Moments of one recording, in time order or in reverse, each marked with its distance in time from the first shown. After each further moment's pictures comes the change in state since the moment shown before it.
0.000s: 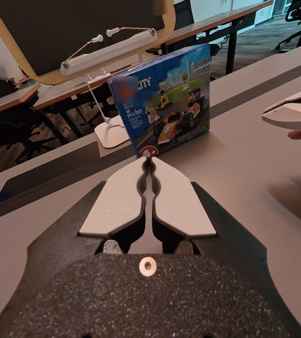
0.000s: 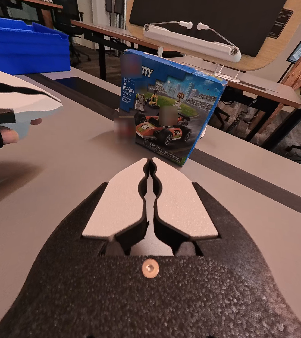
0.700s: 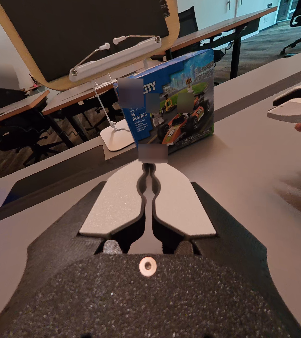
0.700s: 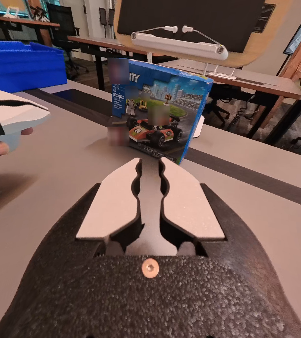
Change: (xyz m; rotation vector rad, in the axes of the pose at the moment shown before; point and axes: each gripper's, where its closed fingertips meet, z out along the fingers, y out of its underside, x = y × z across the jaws) left arm -0.004 -0.002 -0.002 0.030 -0.028 0.010; right arm 0.013 -0.002 -0.001 0.027 0.013 0.079
